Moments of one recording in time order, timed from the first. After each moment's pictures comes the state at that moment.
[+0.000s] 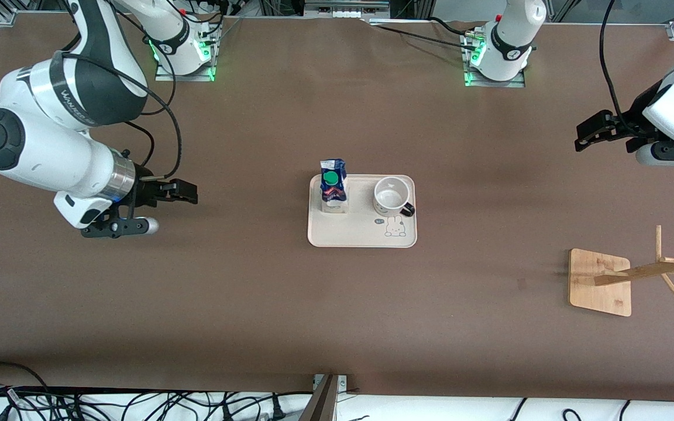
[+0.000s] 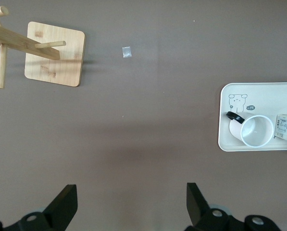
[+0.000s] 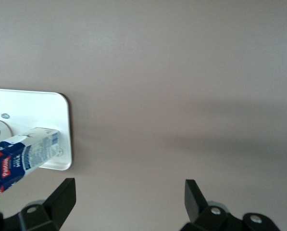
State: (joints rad) left arm -0.01 0.04 -0.05 -1.55 -0.03 1.53 -0.07; right arm 0.25 0.36 0.01 -1.47 0.20 1.76 0.17
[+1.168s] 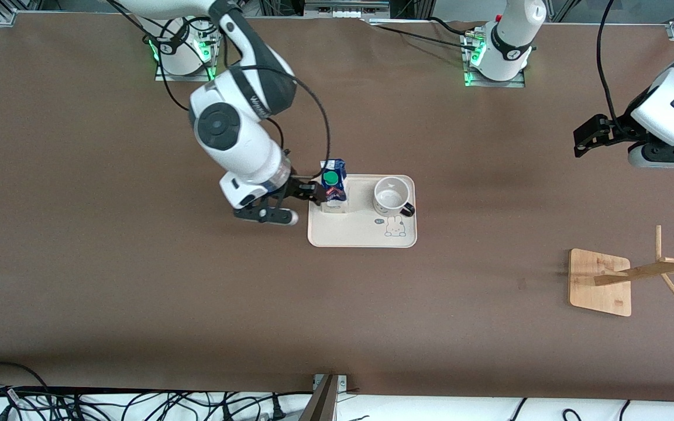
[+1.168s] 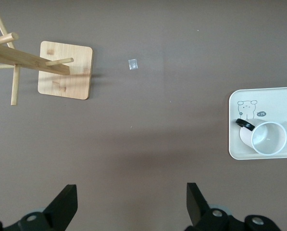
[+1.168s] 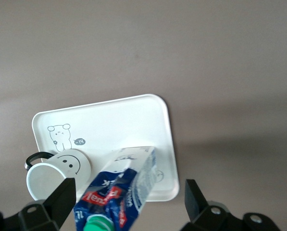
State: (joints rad) left arm -0.05 0.04 -0.07 -1.55 0.04 1.57 -0.07; right arm 0.63 0.54 0.01 -1.47 0.19 2.13 0.74
